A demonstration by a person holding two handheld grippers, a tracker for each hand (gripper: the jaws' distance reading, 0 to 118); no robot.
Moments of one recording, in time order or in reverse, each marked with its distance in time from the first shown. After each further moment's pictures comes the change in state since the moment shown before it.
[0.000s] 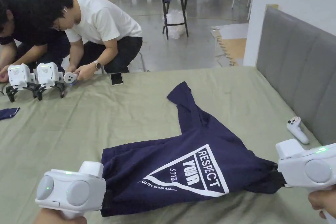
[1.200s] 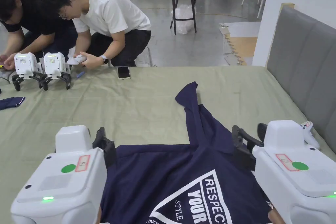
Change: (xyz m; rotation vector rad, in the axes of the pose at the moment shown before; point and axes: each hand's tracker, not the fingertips) left arm 0.024 0.009 0.114 0.770 0.177 0.240; right arm -0.126 0.031 0.105 0.706 -0.035 -0.195
